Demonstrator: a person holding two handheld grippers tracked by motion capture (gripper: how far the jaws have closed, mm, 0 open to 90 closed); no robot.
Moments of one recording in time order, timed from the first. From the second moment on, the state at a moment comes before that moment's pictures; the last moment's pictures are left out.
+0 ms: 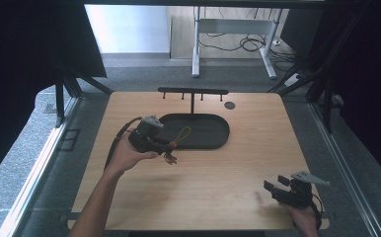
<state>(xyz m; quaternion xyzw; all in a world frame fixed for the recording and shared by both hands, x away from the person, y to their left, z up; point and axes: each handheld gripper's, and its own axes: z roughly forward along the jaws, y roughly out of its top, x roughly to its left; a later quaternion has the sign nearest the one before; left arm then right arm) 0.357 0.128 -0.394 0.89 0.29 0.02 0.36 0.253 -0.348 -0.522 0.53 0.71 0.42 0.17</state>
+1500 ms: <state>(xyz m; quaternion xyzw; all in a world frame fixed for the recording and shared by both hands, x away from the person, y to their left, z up) 0.395 0.099 -0.380 0.89 0.29 0.03 0.35 0.253 -0.350 -0.524 0.53 0.71 0.42 0.18</state>
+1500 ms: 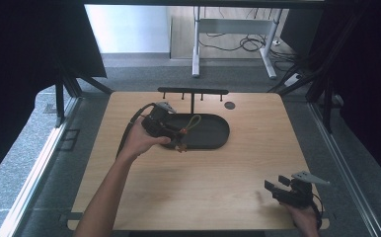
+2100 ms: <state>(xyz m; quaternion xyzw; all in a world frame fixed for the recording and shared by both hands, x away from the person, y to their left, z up) 0.414 0.089 -0.377 0.89 0.29 0.02 0.35 0.253 -0.350 -0.525 0.53 0.72 0.42 0.18</state>
